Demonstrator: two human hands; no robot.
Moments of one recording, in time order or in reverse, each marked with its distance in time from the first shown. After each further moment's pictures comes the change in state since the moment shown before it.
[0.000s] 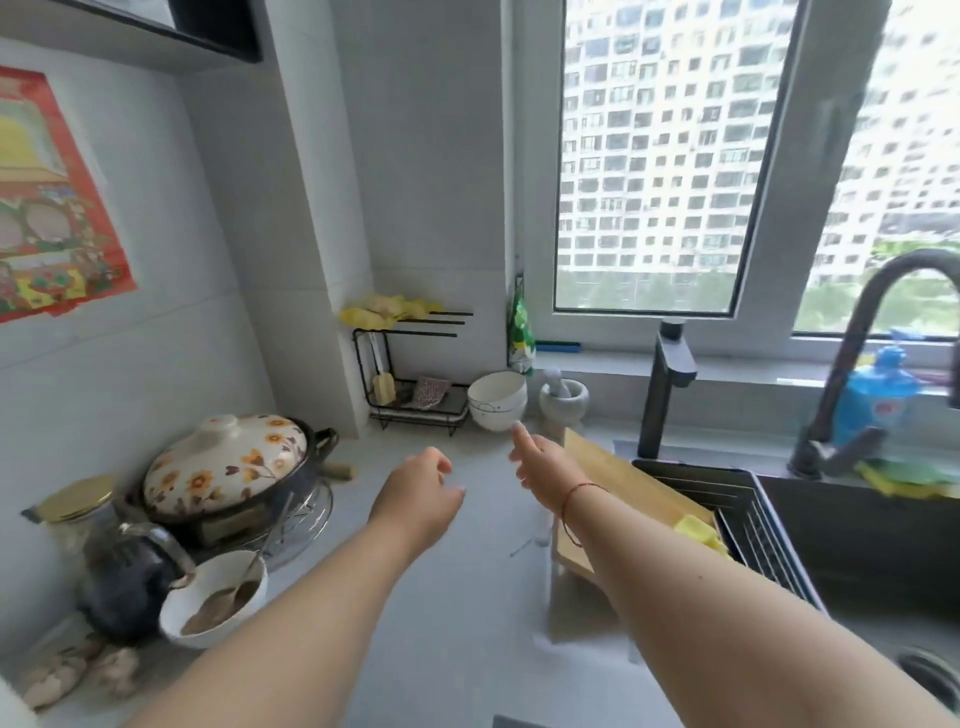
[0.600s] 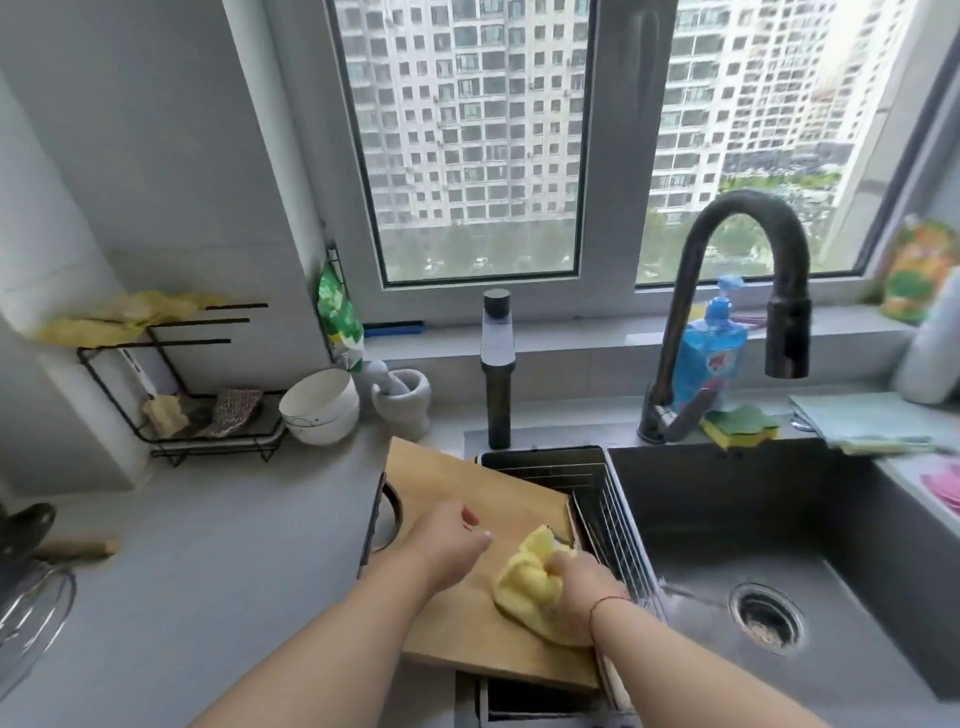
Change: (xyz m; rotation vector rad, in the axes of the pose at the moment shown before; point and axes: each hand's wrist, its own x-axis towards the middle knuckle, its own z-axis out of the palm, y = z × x) left_hand 0.072 0.148 0.223 -0.194 -0.576 -0.051; right_hand 0.022 0.250 -0.136 -0.591 -0.191 0.464
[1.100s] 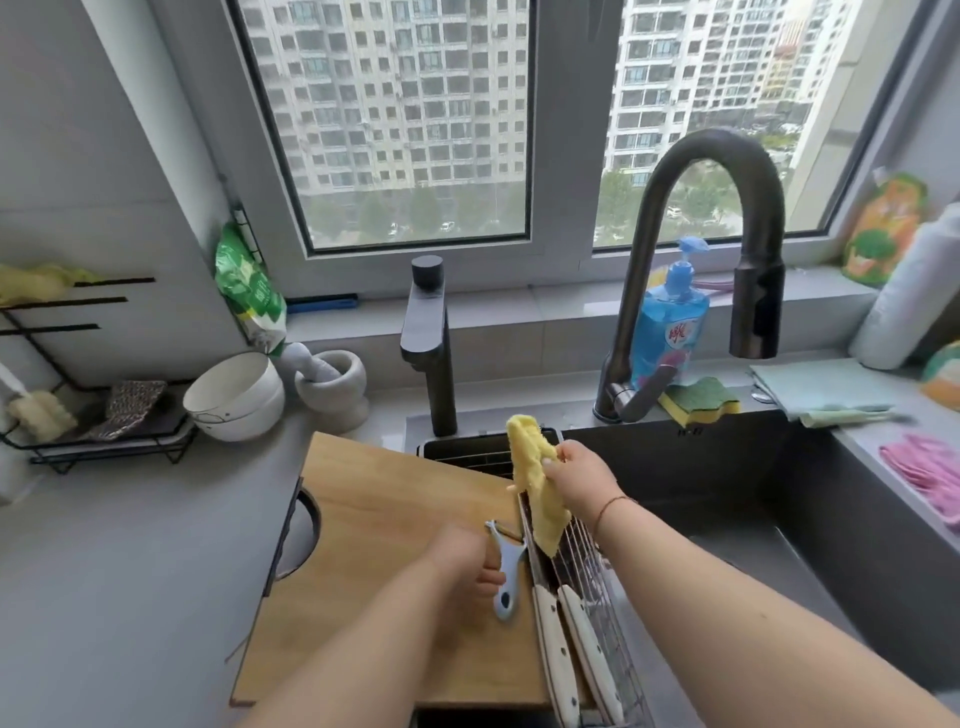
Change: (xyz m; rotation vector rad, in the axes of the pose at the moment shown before) left_hand 0.058 0.033 0.097 -0.568 -0.150 -0.422; right_hand 0.062 0.042 -0.093 0.593 0.309 -0.002
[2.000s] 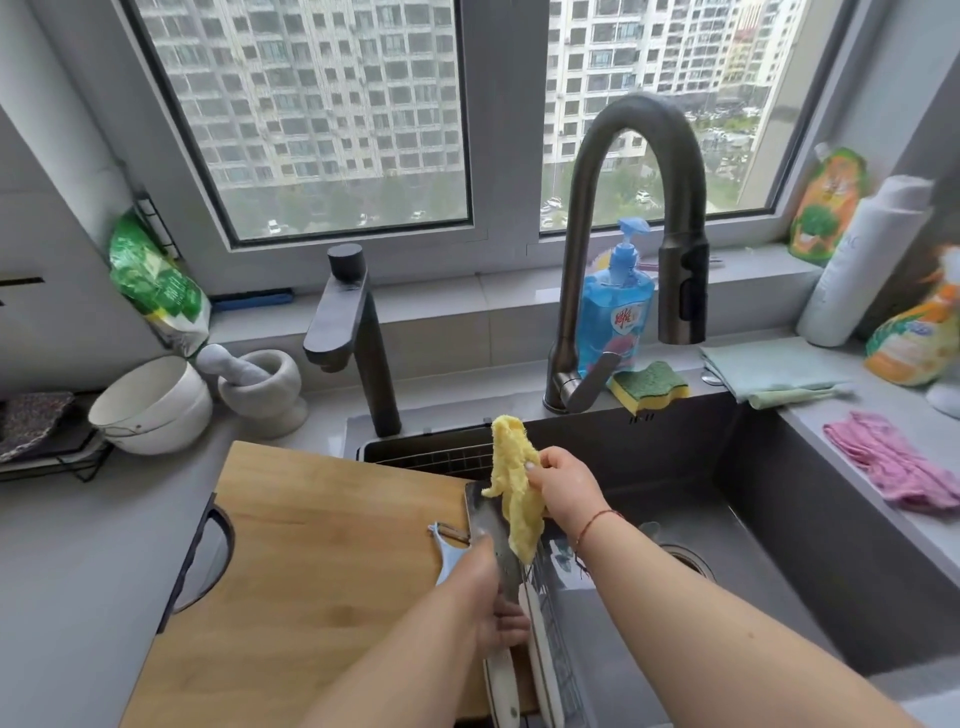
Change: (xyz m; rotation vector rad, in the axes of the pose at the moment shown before) left_hand -0.008 -0.008 0.086 -0.151 -0.140 -0.295; right_hand 0.007 0.051 -0.022 0.354 0.014 0.077
